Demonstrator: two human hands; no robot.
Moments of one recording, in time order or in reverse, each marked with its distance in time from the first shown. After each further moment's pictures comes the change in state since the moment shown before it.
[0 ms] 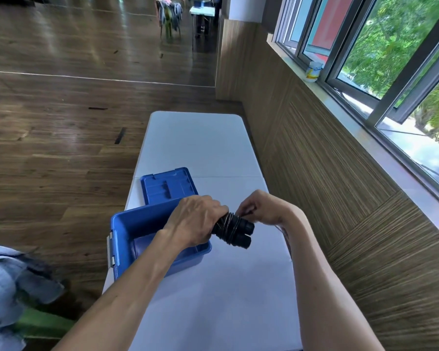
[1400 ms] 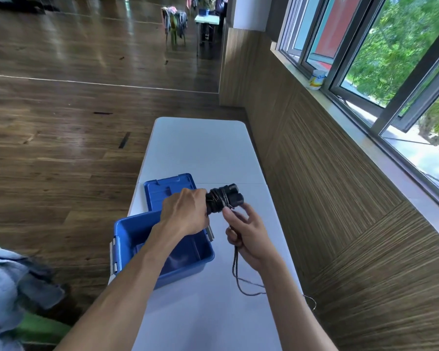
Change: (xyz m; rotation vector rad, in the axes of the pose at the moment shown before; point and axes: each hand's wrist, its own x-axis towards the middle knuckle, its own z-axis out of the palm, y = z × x) left_hand 0.014 -0.019 -0.028 -0.079 -0.182 -0.552; right_hand -0.009 -0.025 0.080 1.294 0.265 -0.120
